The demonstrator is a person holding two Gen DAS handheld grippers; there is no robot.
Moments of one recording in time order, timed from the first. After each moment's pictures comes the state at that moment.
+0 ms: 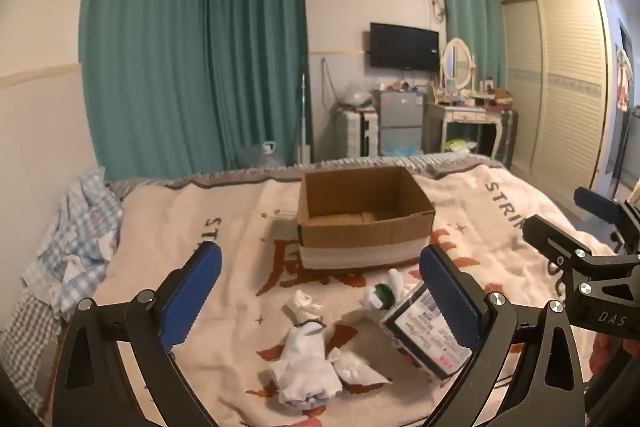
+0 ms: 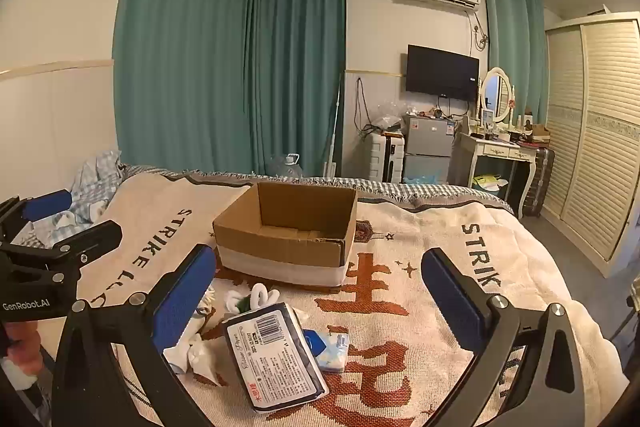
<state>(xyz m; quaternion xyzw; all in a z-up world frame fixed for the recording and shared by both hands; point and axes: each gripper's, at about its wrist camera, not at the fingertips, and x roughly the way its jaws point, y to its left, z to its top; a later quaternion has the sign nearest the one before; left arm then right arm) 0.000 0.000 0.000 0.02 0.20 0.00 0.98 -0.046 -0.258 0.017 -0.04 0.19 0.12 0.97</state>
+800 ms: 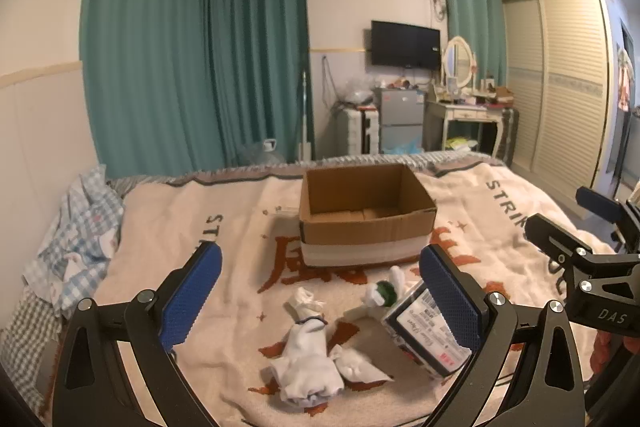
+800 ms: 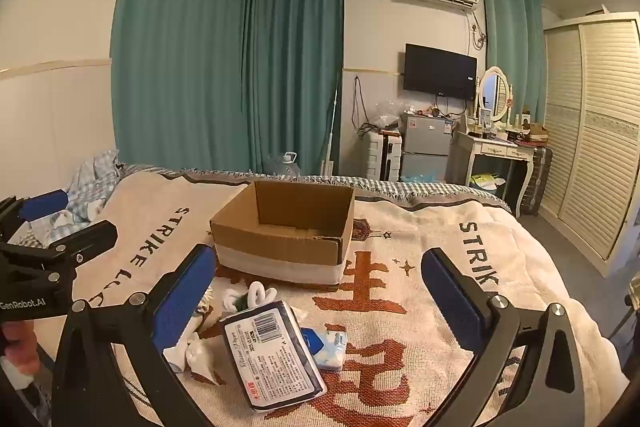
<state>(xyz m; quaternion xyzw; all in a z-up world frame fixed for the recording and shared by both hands) -0.003 0.000 -0.002 0.02 0.20 0.00 0.98 -0.048 -0.259 0.014 -0.04 0.19 0.12 0.97</state>
